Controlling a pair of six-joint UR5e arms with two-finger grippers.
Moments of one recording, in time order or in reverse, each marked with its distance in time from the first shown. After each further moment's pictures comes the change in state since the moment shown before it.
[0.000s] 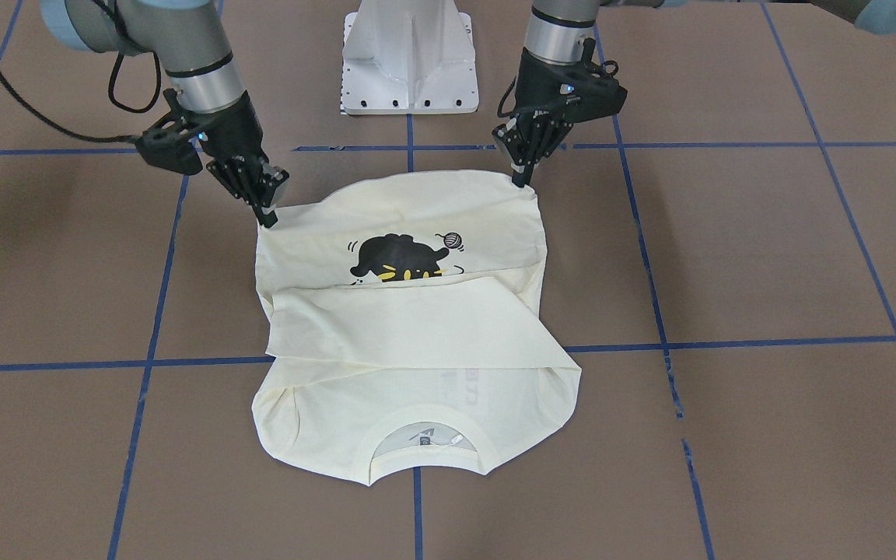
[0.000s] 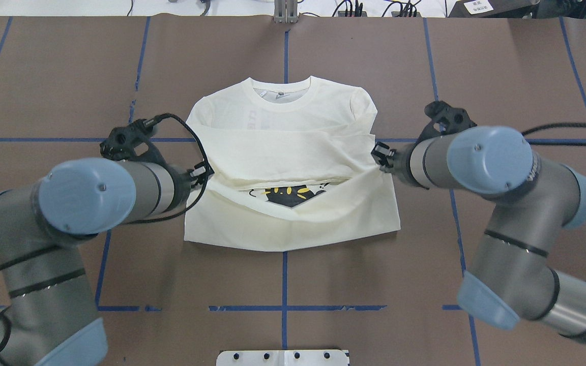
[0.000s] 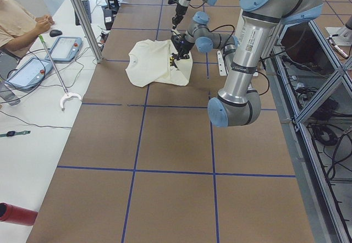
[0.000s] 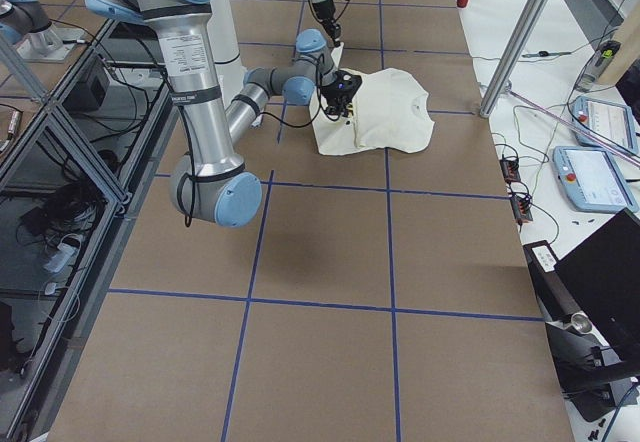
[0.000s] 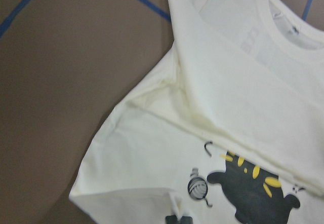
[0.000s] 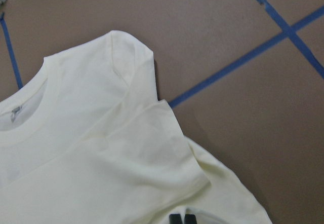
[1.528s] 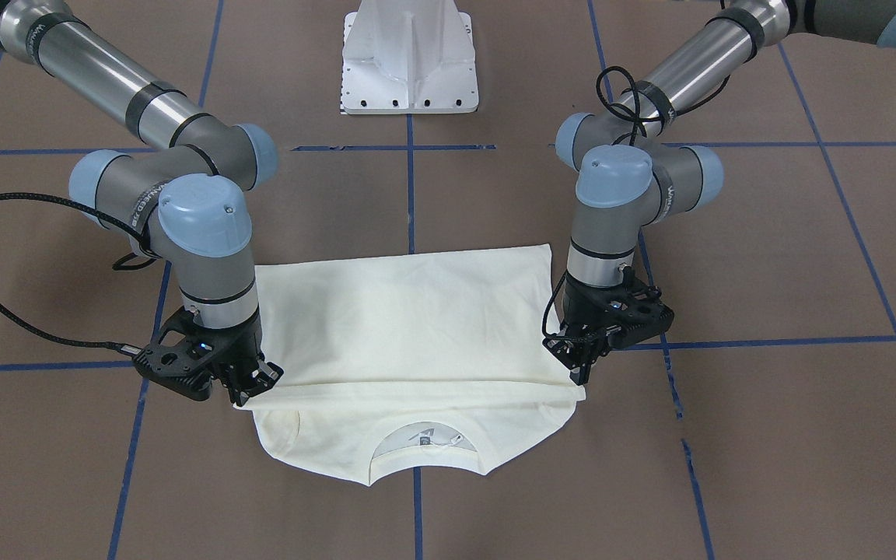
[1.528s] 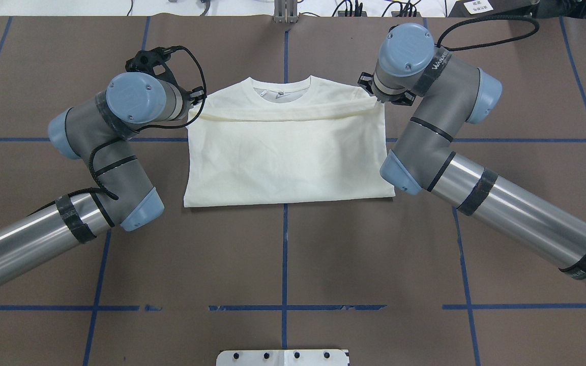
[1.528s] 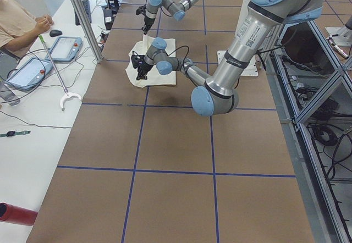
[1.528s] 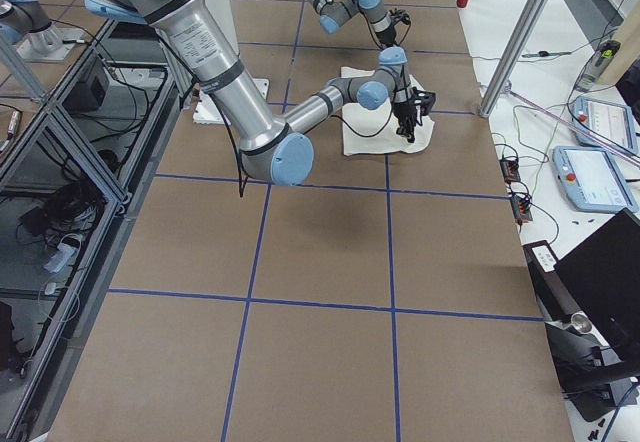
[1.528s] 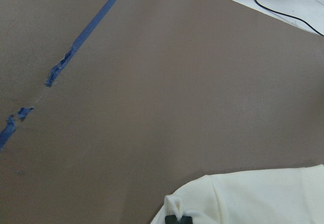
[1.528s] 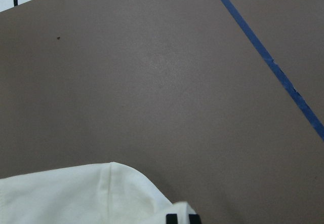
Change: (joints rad) left arm -0.212 -0.188 0.645 -0.403 -0.013 0.266; right arm 0.159 0.348 -0.588 0.022 0.028 -0.233
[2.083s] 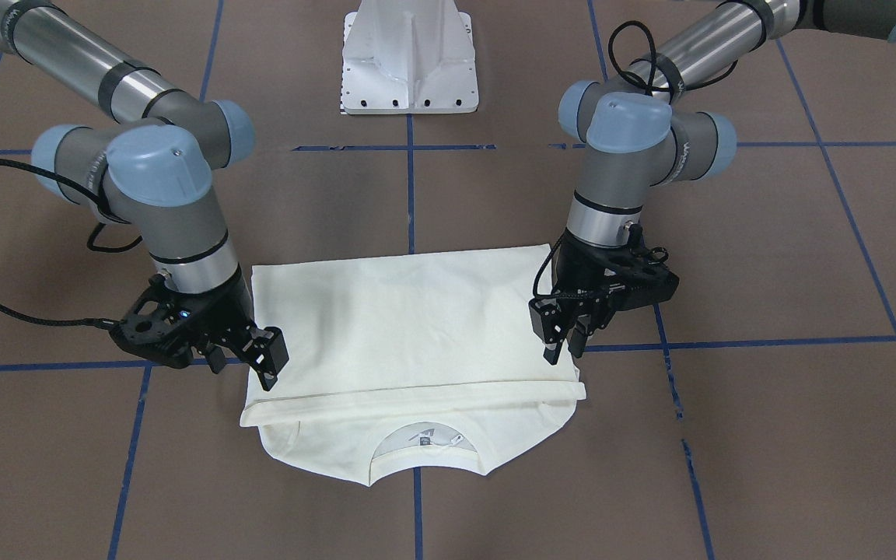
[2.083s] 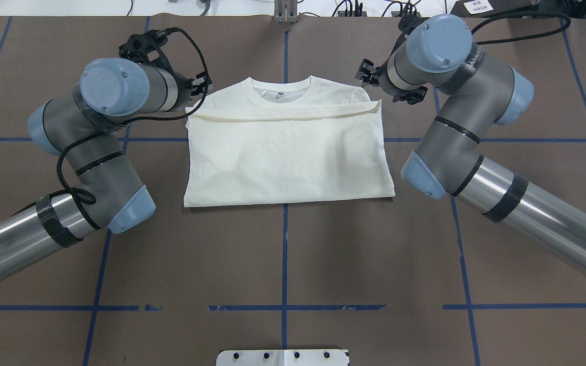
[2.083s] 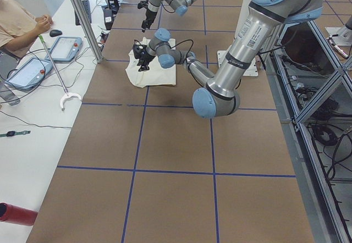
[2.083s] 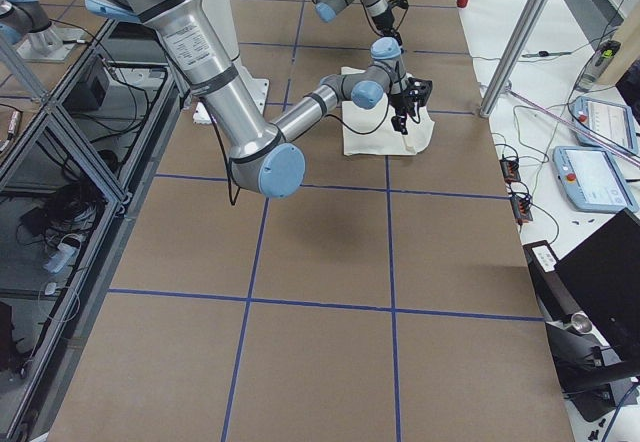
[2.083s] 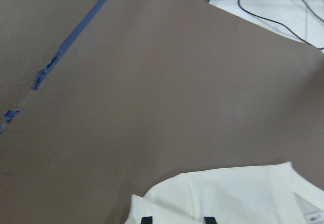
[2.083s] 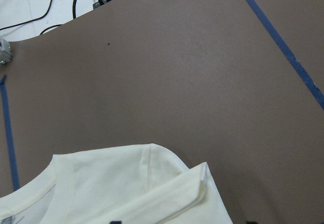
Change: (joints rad) left arm -0.021 0.042 -0.207 0.003 -0.064 -0.009; right arm 0.031 -0.134 0.225 0.089 0.094 0.012
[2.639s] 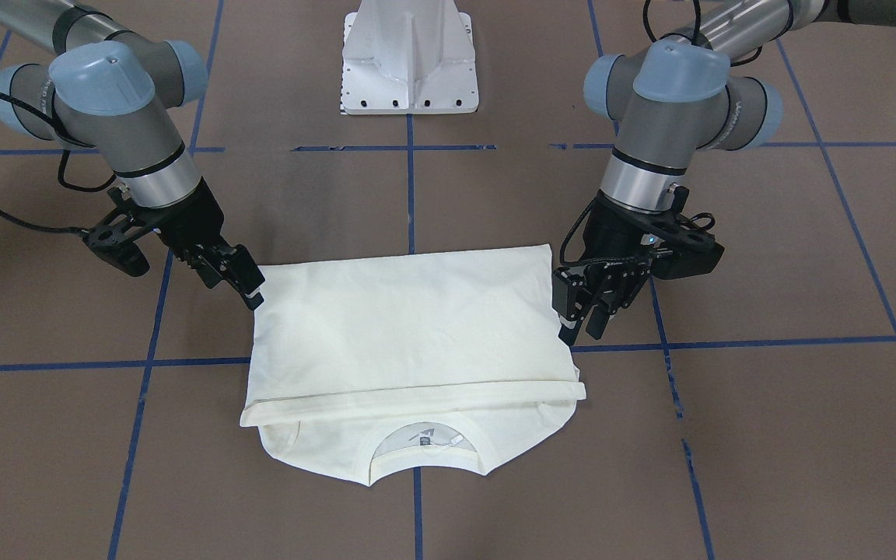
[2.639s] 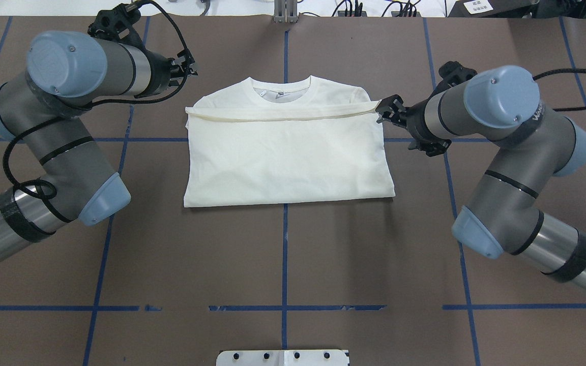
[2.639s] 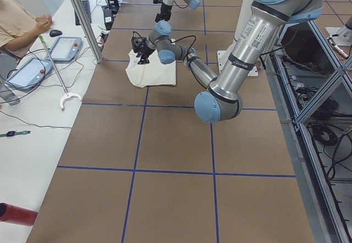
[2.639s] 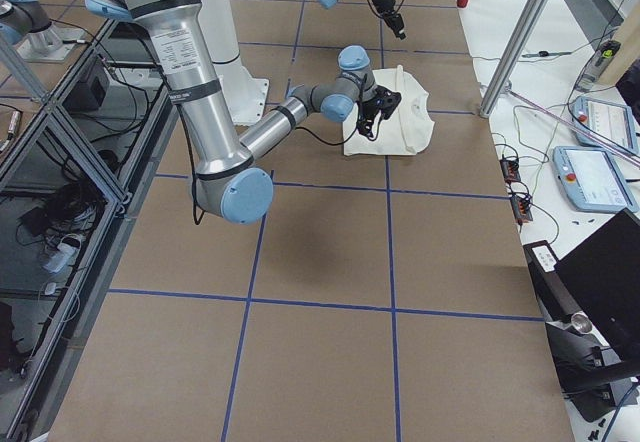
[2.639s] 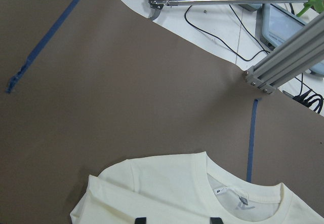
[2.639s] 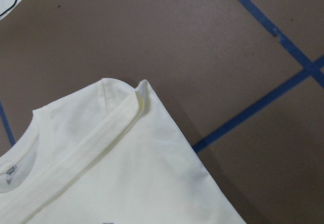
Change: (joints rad) left arm -0.059 0.037 -0.083 -0.002 -0.044 -0.024; right arm -0.092 -0.228 0.194 0.129 0.033 0.349
